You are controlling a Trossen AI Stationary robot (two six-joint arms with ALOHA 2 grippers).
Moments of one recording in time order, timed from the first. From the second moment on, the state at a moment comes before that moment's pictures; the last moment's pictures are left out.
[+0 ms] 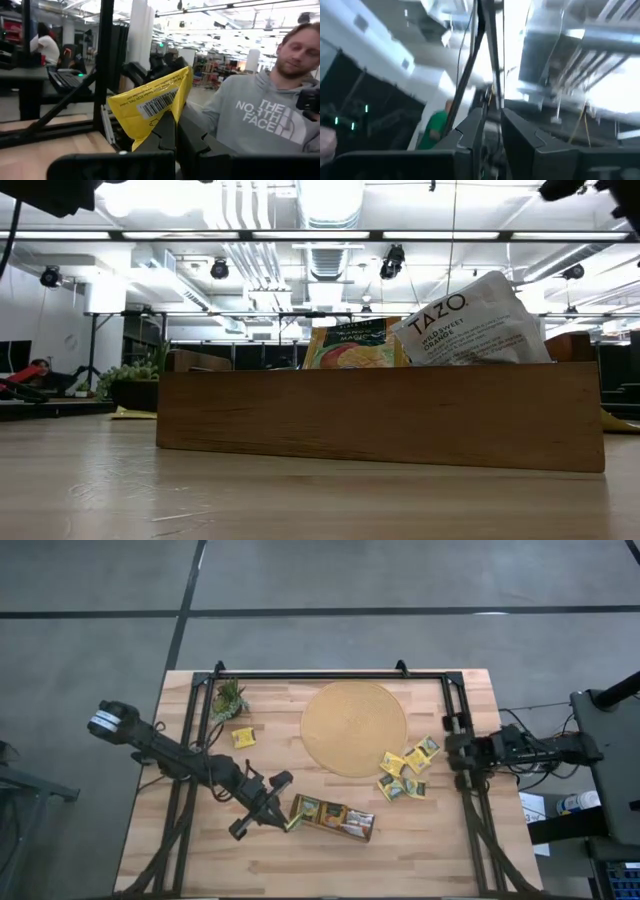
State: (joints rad) left arm -0.37 1.31 0.57 0.97 0.31 -0.20; right arm 0.03 0.32 0.01 1.03 -0.31 -0.08
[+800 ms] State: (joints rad) left arm -0.34 1.38 0.63 0.68 0.25 -0.24; right arm 0.14 1.13 0.66 0.23 -0.18 -0.28
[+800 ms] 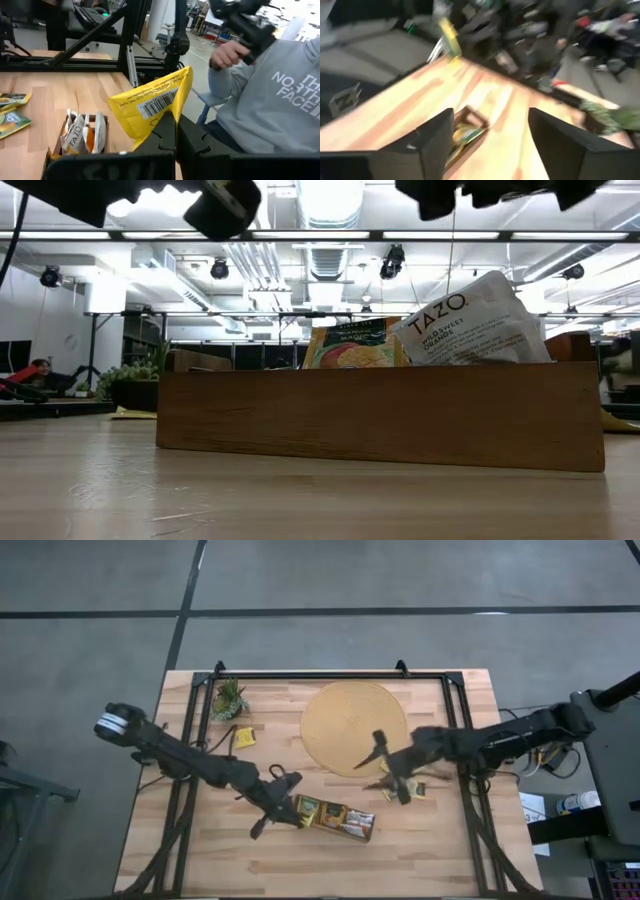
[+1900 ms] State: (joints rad) left arm -0.27 1.57 0.85 0.50 0.29 -0.26; right arm 0.29 1.67 1.24 -0.21 -0.18 -0.39
